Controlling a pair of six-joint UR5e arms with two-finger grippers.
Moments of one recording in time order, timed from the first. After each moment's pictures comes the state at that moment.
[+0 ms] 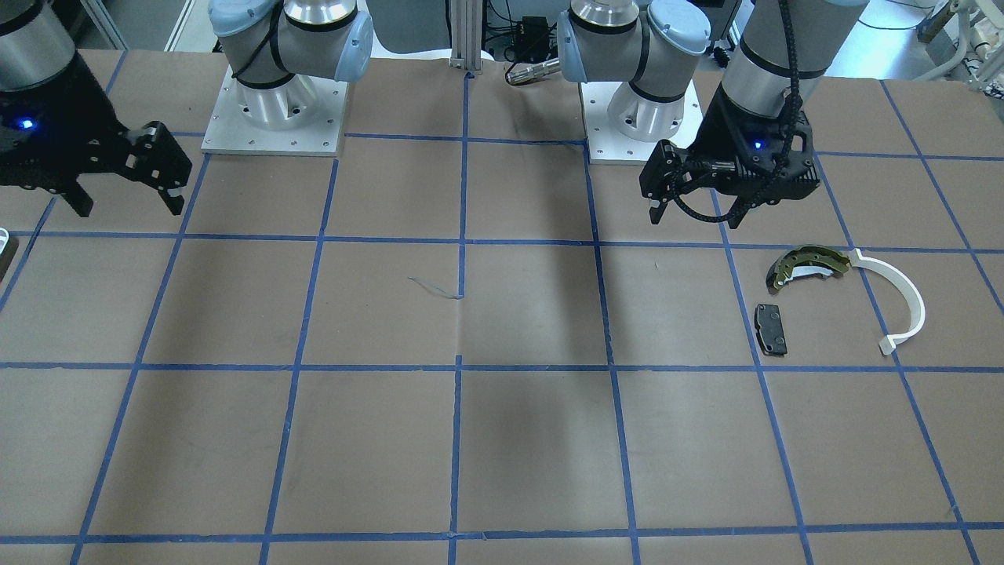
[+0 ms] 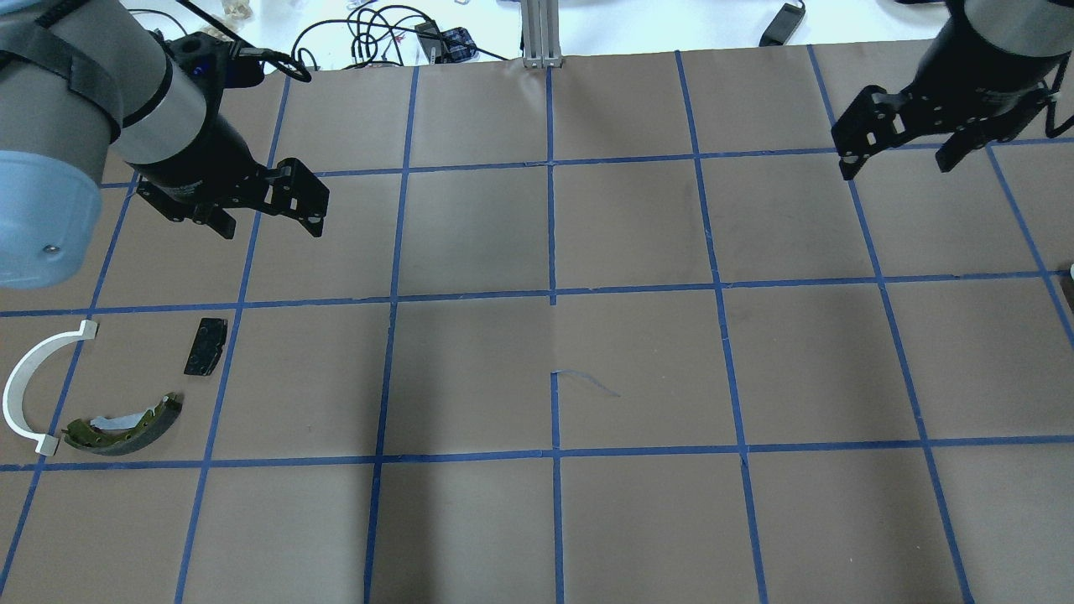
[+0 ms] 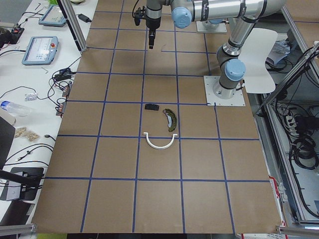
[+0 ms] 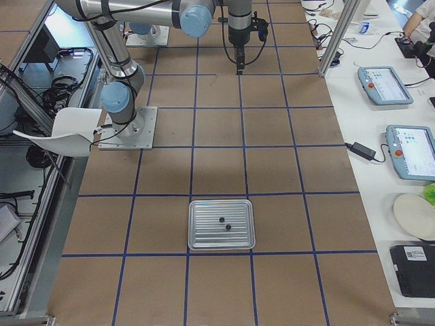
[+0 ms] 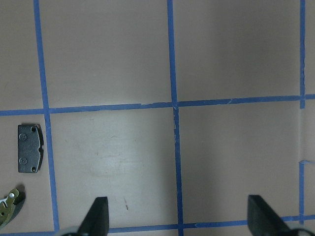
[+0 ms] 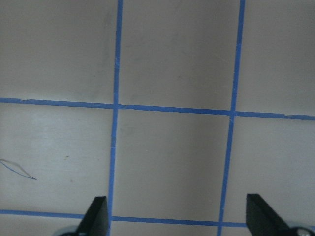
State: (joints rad) left arm -1.50 -1.49 -1.74 -1.40 1.56 0.10; right arm 1.33 -1.60 1.61 -1.64 -1.56 -0.32
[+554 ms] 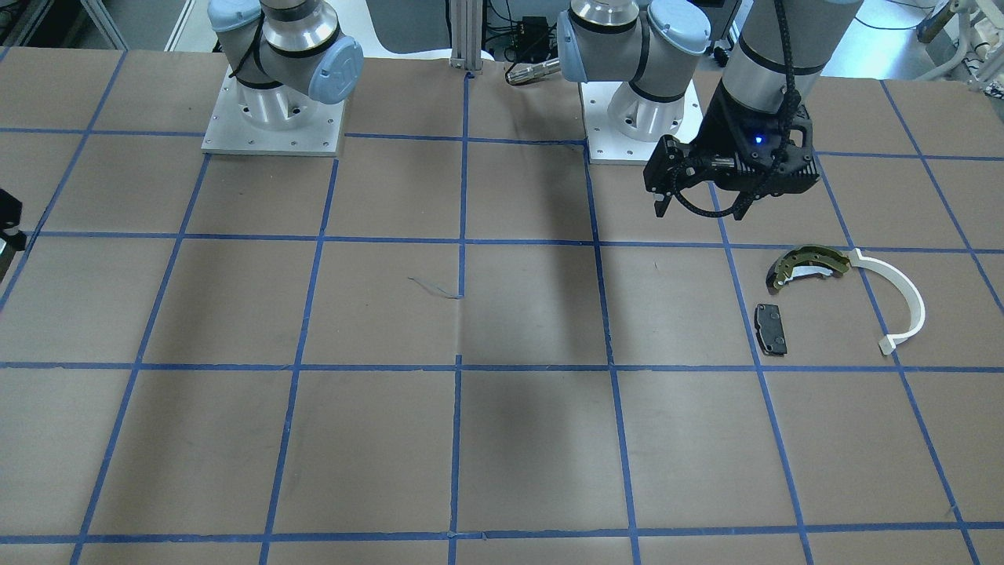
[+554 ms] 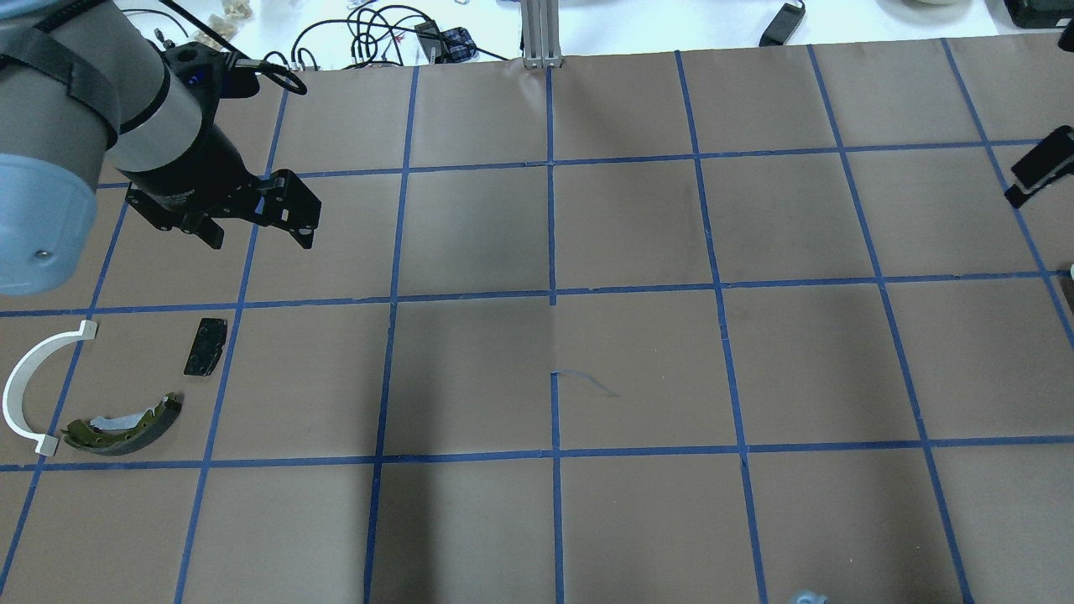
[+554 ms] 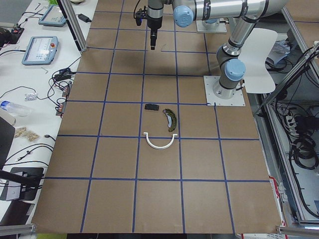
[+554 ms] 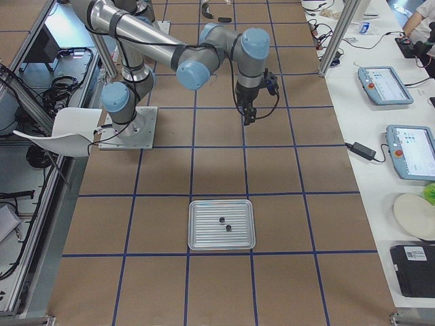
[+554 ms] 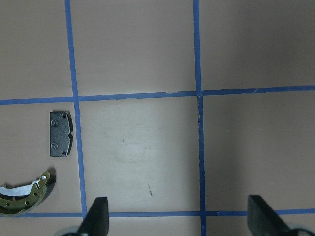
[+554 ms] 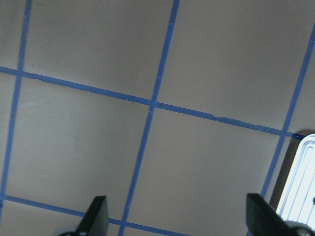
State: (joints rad) left arm -1.50 -1.49 -1.74 -1.43 1.56 0.10; right arm 0.97 -1.43 1.61 -1.74 -1.56 -0.88
